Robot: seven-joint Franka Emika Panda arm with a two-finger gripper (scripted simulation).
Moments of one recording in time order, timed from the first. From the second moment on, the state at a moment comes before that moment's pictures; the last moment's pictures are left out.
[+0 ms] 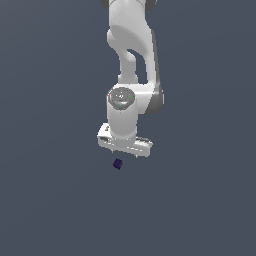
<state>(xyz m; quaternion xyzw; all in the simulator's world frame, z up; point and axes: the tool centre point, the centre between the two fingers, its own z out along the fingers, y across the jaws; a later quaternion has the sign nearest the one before) 0.045 -0.014 0.114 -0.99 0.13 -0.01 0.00</state>
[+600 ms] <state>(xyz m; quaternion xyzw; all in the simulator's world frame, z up) 0.053 -0.047 0.073 -0.98 0.22 0.00 0.00</state>
